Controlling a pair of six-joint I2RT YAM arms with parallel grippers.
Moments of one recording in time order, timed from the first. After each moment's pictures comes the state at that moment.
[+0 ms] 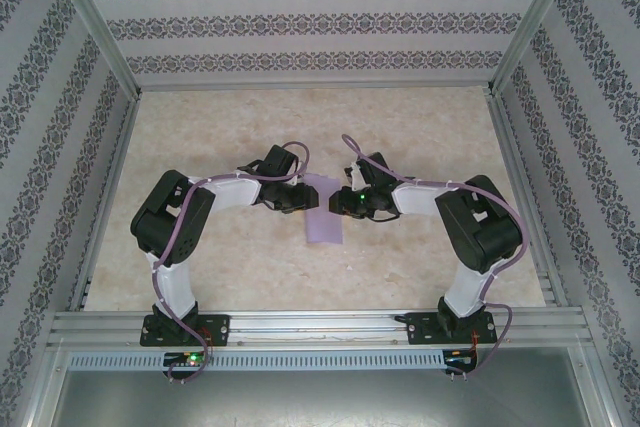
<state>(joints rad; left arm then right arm) -0.50 1.89 1.06 -0.22 0.43 -0.62 0.48 1.77 0.86 -0.08 -0.50 0.61</state>
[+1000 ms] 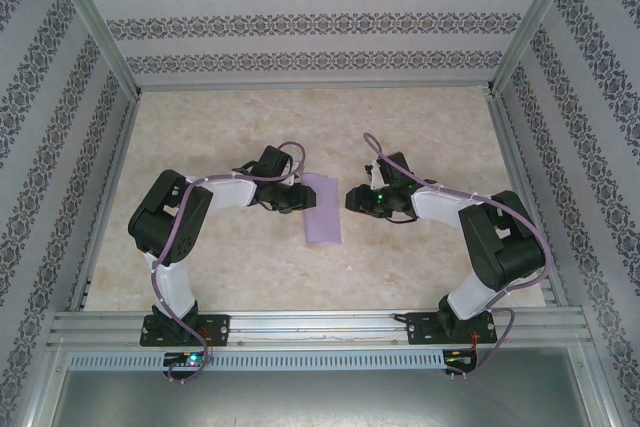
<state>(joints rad) -0.47 1.89 1.02 -0.16 0.50 -0.61 0.39 1.62 0.77 -0.14 -0.44 0.57</state>
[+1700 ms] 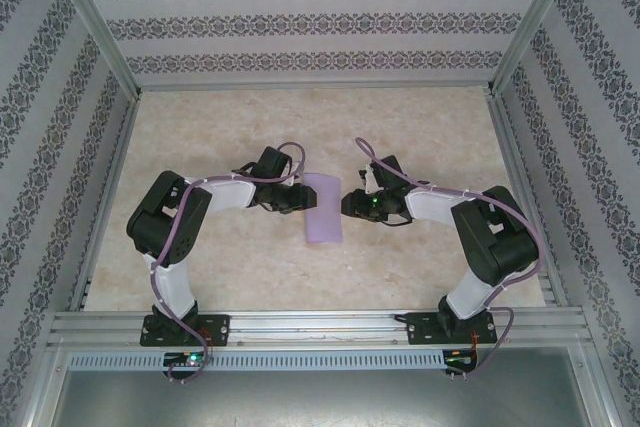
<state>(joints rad) -0.47 1.87 1.00 -0.14 0.49 -0.60 0.42 1.67 0.77 -0.13 -0.44 0.57</state>
